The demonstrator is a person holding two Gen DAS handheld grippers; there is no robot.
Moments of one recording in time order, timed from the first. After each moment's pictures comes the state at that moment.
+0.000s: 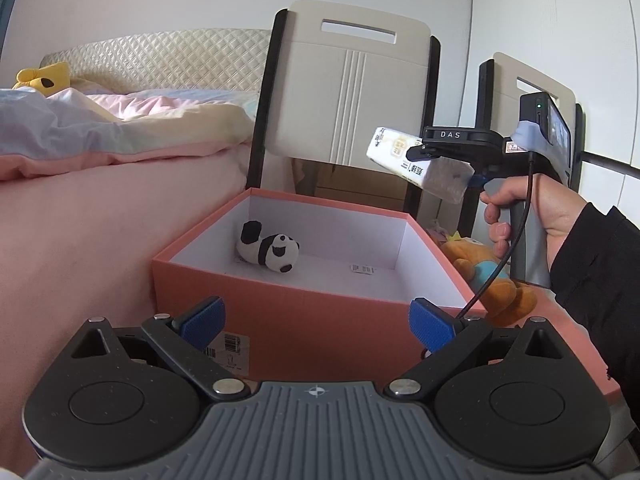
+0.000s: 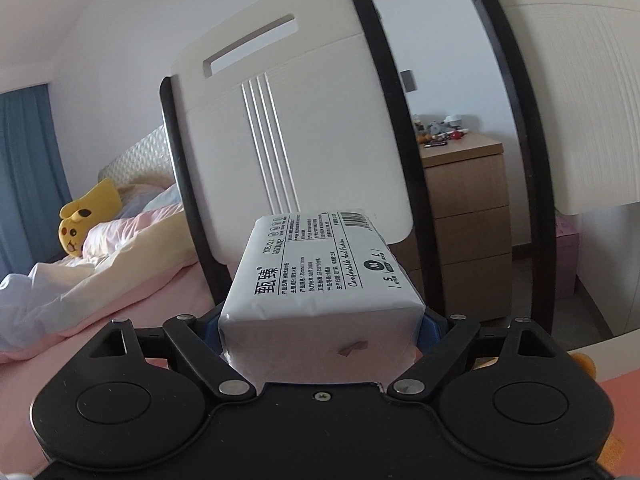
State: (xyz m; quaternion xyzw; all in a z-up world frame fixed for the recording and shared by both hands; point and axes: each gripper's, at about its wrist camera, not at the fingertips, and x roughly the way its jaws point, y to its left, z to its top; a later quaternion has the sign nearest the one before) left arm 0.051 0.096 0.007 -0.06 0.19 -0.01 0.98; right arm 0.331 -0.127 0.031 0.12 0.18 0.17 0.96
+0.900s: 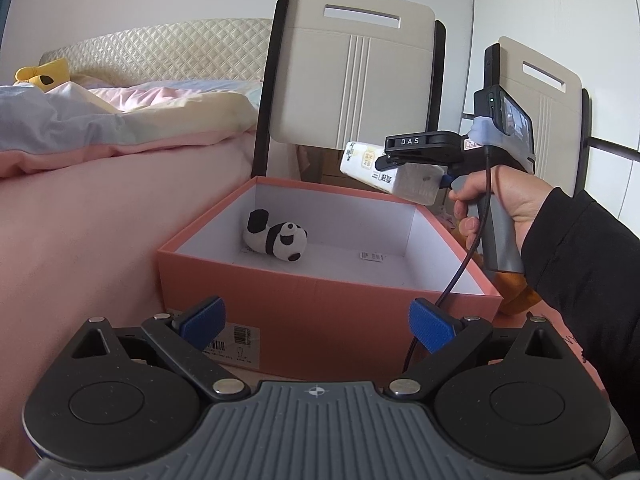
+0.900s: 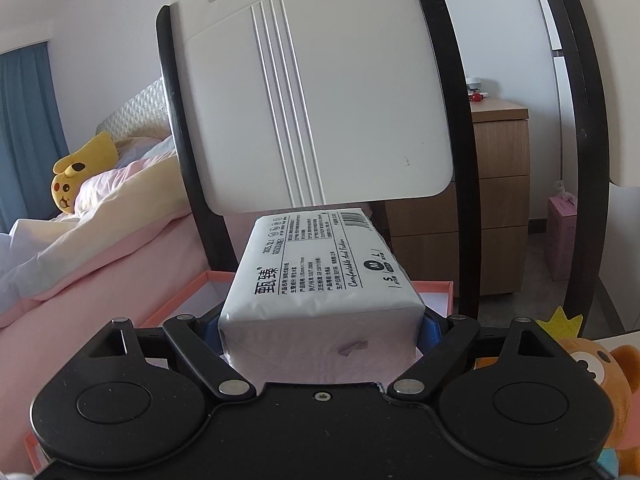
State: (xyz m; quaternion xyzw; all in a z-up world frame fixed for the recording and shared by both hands) left arm 0.055 0.097 0.002 -0.04 0.20 -0.01 0.98; right arm 0.369 -0.088 0.004 0.09 0.24 0.18 0.95
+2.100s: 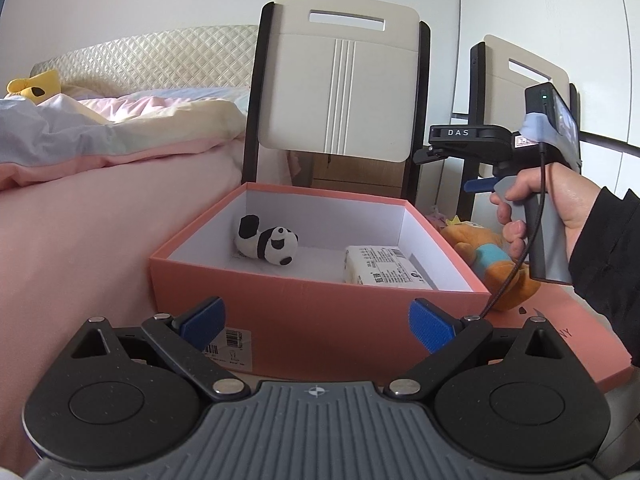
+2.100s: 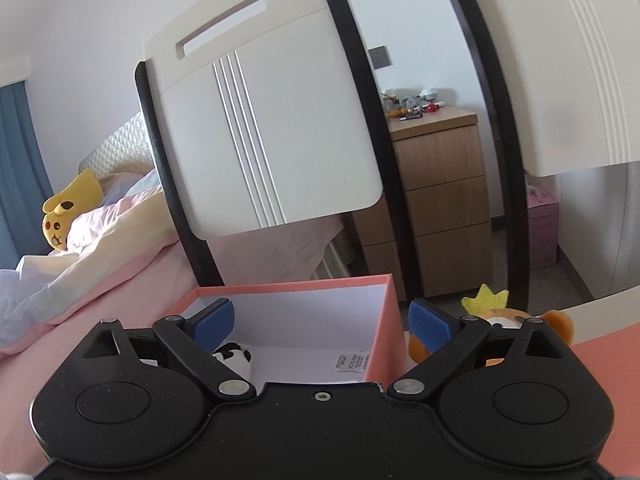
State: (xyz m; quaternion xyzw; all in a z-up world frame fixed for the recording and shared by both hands) left arm 0.050 0.089 0.004 -0.03 0.20 -0.02 0.98; right arm 0.306 -0.142 0.023 0.13 0.21 0.14 0.96
